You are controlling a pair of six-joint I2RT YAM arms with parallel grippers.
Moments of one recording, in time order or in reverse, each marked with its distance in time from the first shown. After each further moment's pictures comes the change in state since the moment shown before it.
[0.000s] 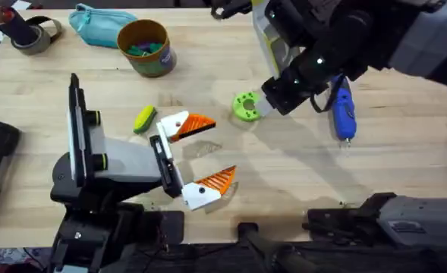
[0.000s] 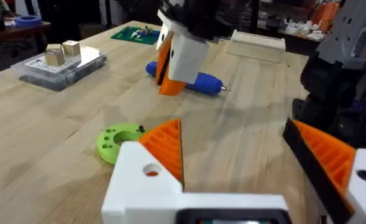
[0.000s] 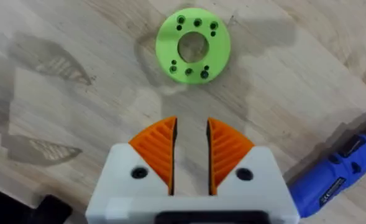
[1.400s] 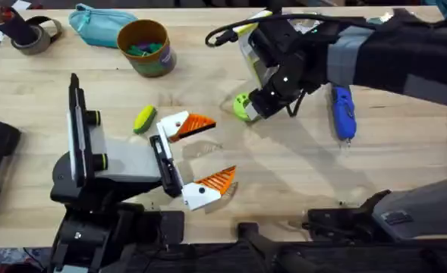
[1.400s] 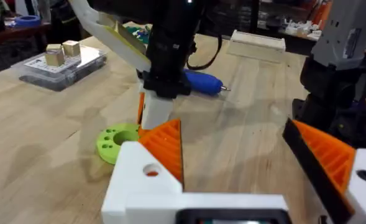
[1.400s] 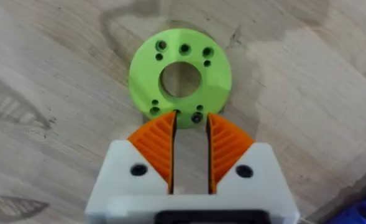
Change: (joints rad) left arm 0.000 0.000 0.000 0.000 0.000 0.000; right arm -0.037 0.188 -0.131 0.294 0.000 0.000
